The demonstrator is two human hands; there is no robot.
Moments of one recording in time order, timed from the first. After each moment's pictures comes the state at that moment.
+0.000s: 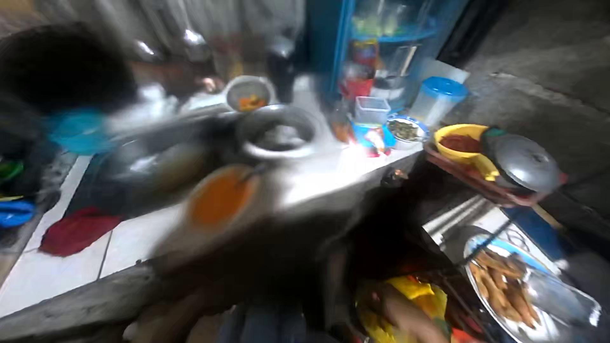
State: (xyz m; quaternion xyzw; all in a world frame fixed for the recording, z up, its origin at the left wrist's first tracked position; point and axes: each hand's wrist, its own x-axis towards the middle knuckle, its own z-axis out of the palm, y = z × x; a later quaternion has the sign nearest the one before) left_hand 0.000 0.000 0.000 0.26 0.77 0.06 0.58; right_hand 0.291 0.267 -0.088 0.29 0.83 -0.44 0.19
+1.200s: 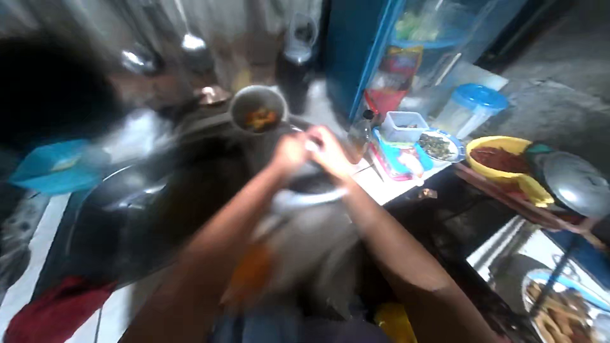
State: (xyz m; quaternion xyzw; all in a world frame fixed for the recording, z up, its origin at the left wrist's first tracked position) left_hand -0.197 0.249 0.062 0.28 0.74 0.52 0.31; right_hand -0.097 0.328 0.079 0.21 0.87 -0.38 -0.21
